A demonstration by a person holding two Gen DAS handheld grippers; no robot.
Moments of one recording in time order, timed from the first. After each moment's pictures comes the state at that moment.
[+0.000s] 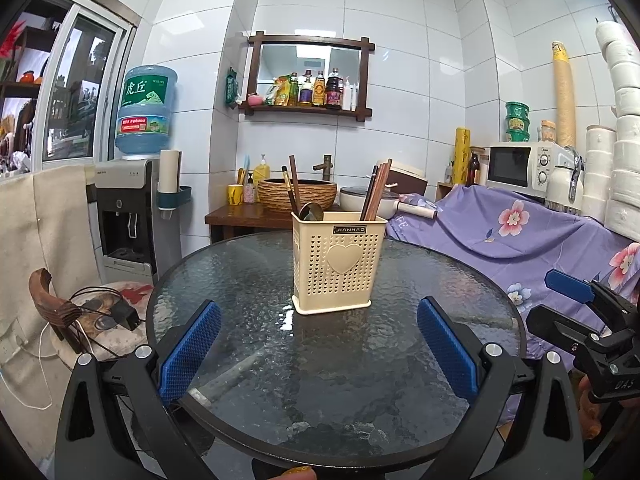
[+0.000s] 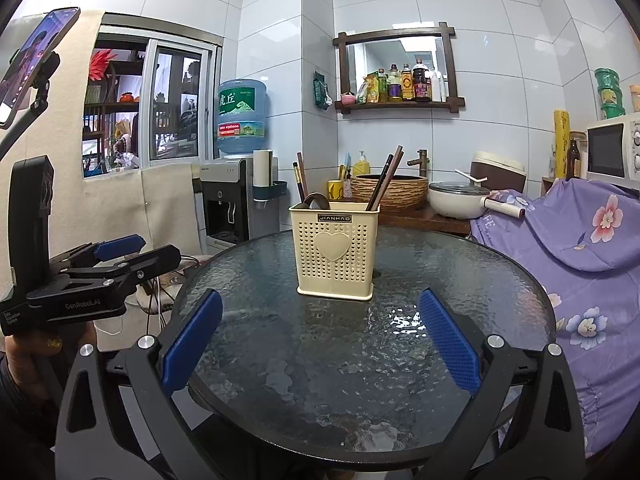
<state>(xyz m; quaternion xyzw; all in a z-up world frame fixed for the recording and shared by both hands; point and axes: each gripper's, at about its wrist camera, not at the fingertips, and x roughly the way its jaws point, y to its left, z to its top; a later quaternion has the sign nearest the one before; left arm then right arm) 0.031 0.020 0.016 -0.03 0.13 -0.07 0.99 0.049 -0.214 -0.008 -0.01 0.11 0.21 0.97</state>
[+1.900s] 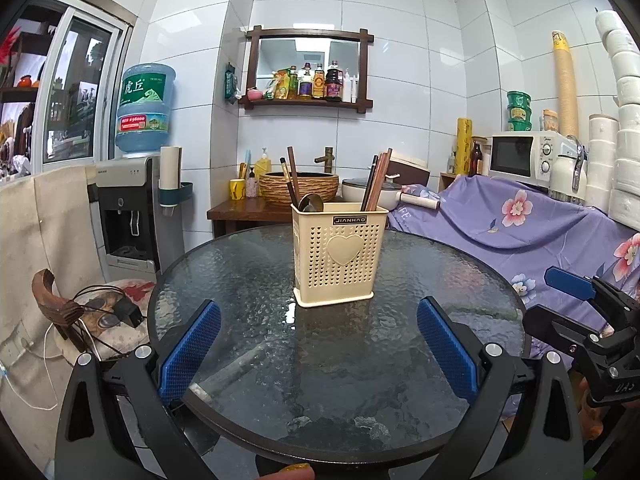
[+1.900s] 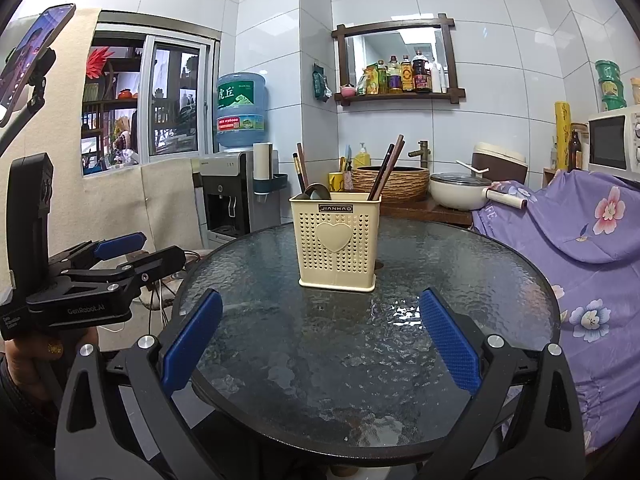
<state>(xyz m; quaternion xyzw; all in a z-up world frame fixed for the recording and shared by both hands) 0.034 0.010 0.011 -0.01 0.14 -0.06 0.99 0.051 -0.212 -0.013 -0.01 0.12 0.21 0.97</state>
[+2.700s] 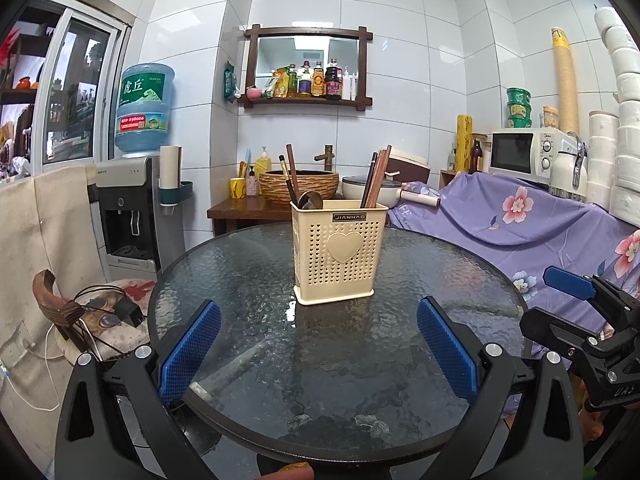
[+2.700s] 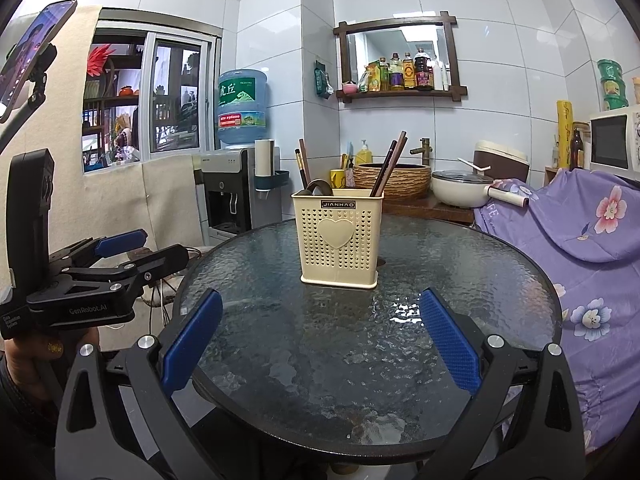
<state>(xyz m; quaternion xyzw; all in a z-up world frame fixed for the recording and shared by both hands) 0.034 0.010 0.011 -0.01 0.14 -0.06 0.99 0.051 -0.212 -0.015 -0.01 0.13 0.21 0.97</state>
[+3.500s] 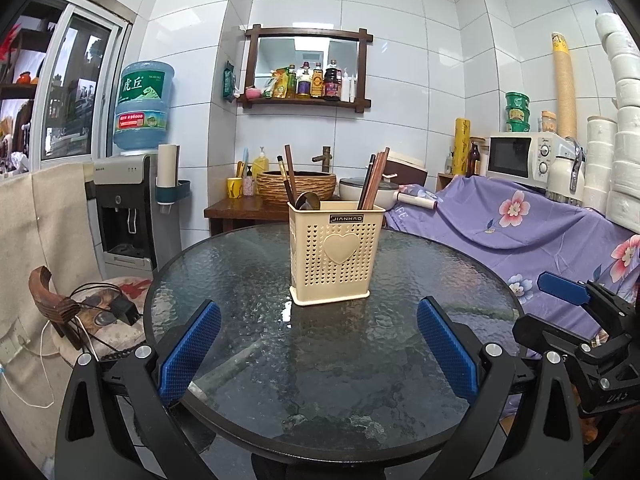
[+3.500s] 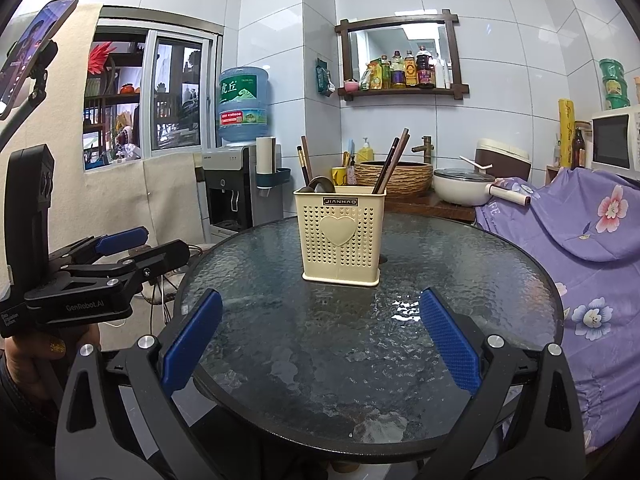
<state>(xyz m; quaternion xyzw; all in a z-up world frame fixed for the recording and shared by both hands) 0.034 0.013 0.008 -0.02 0.14 -0.07 0.99 0.050 -0.213 -0.019 -0.01 0.13 0.22 0.97</state>
